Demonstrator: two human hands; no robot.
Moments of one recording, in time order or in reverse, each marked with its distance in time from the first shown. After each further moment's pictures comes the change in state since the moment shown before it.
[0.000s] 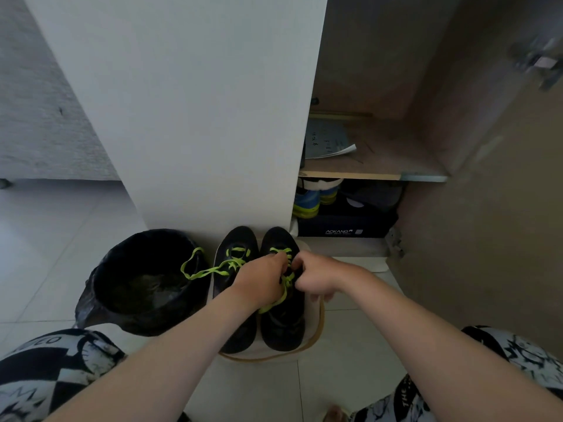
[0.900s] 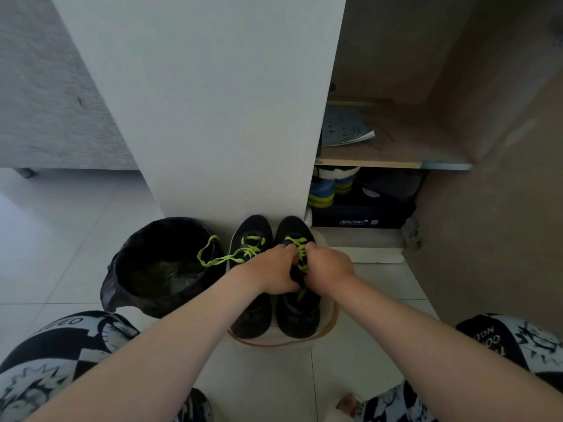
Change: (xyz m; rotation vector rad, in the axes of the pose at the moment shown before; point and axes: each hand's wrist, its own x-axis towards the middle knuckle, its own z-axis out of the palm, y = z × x) left_hand -0.002 -0.006 -0.015 -0.138 -0.254 0.000; right_hand 0.019 -0.001 0.038 -0.441 0.415 -0.076
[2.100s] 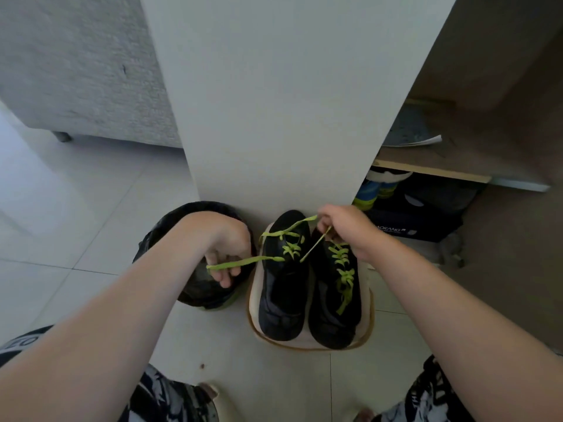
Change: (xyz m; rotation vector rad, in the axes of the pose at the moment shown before) left_hand -0.049 -0.105 -0.096 -0.300 -0.452 -0.669; right_hand 0.057 -0.052 -0.058 1.073 -0.094 0.093
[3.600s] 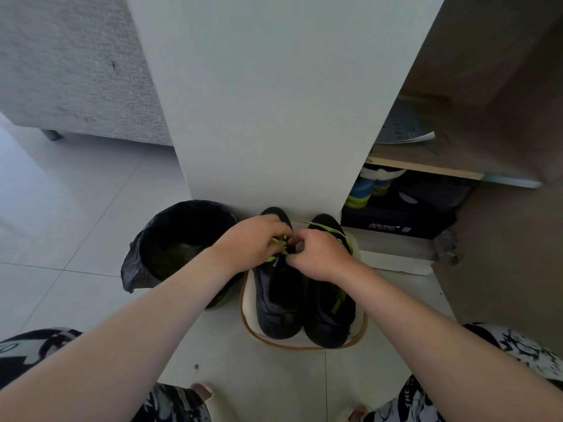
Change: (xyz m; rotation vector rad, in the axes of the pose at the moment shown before) left_hand 0.037 0.014 0.043 0.362 0.817 0.873; right_hand -0.011 0.033 0.037 -0.728 -0.070 -0.140
